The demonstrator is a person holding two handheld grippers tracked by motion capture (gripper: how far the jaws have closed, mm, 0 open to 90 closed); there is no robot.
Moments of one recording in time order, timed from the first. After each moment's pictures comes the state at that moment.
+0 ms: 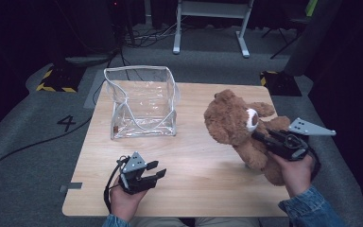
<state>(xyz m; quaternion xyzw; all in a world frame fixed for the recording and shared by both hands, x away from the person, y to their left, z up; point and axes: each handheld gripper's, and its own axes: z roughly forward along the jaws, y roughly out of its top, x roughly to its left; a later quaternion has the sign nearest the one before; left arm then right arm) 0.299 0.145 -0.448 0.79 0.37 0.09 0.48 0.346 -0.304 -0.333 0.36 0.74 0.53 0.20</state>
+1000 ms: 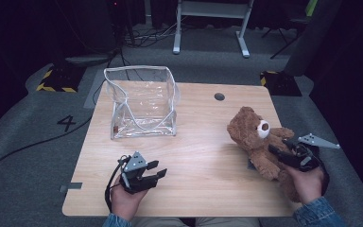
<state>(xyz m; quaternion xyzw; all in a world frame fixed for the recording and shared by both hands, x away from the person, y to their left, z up) 0.298 0.150 -0.450 0.79 0.38 0.09 0.47 0.358 -0.369 -0.407 0.49 0.73 0.42 0.23</state>
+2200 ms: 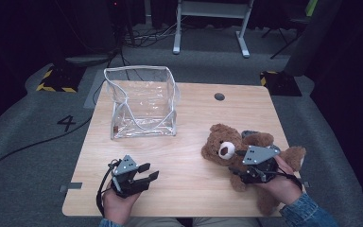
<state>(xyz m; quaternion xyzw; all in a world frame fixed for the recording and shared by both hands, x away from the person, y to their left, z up) 0.288 0.165 -0.452 0.78 0.40 0.10 0.47 0.330 -0.238 -0.389 0.18 0.91 0.31 0.22</state>
